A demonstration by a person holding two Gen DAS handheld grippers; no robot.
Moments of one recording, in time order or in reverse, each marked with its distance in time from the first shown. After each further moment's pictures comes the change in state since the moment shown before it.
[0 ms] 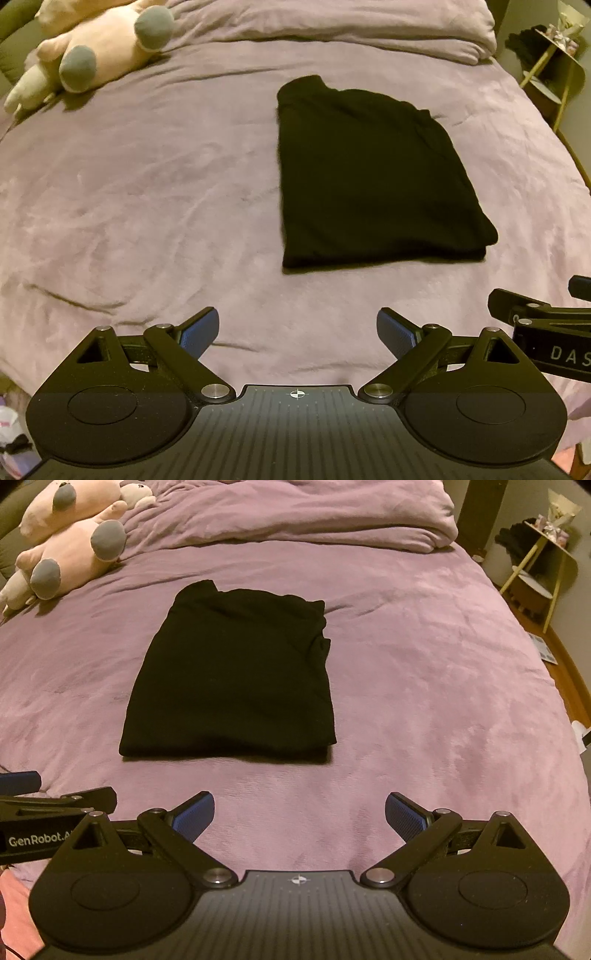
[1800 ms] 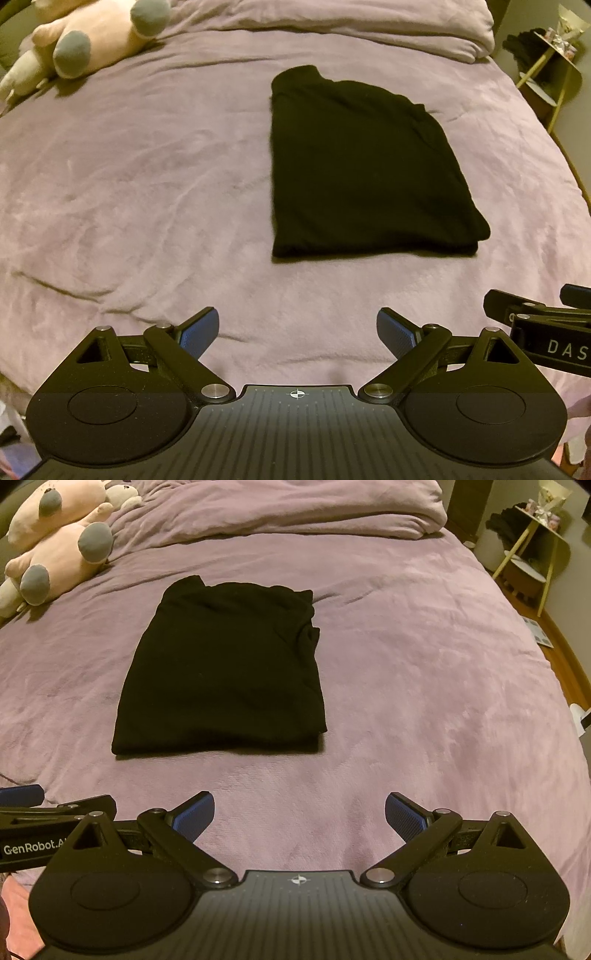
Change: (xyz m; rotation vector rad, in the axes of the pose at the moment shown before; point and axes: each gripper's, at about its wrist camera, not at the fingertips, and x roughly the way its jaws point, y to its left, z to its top) left arm 0.003 -0.001 -0.004 -0.029 0.024 -0.038; right arm 0.004 -0.009 -0.004 0.043 0.027 -0.002
